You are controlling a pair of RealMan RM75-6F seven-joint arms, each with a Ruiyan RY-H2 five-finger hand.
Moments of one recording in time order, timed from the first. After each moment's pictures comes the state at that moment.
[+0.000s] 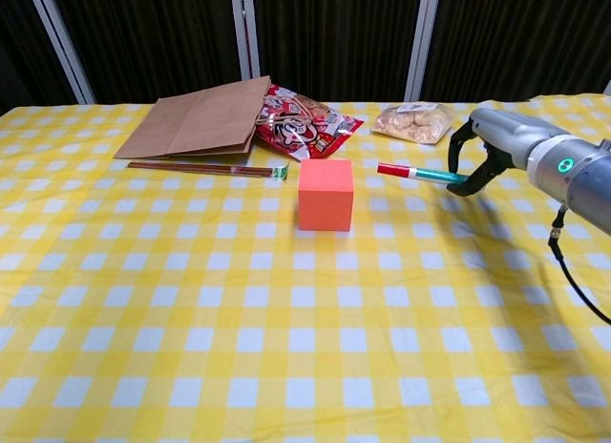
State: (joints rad) left arm -0.18 -1.12 -0.03 -1.70 1.39 1.31 0.08; right arm 0.74 -1.72 0.33 -1.16 -0.89 0.97 -0.34
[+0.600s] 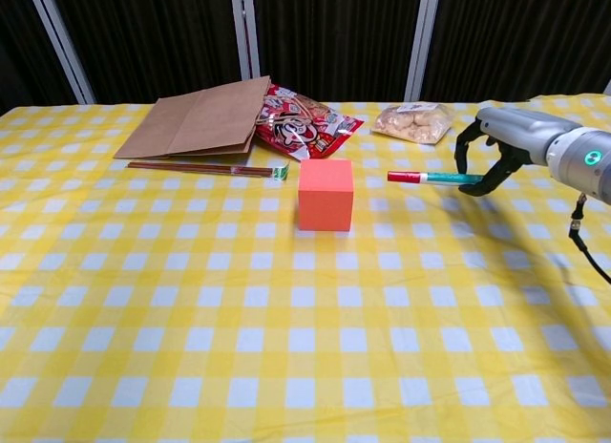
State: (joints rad) left arm -0.19 -1.11 -0.03 -1.71 1.39 1.29 0.07; right arm 0.75 -1.66 0.27 -1.08 -1.04 0.86 -0.19
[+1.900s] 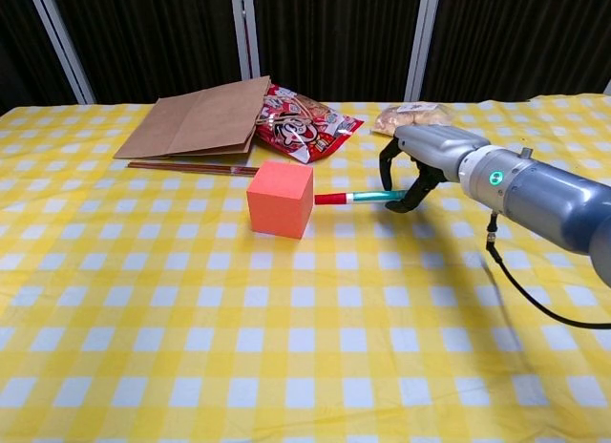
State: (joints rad) left arm -0.20 -1.08 -0.02 -1.73 1.38 1.25 0.02; right arm 0.84 -1.81 0.29 -1.03 -1.04 0.85 -0.26
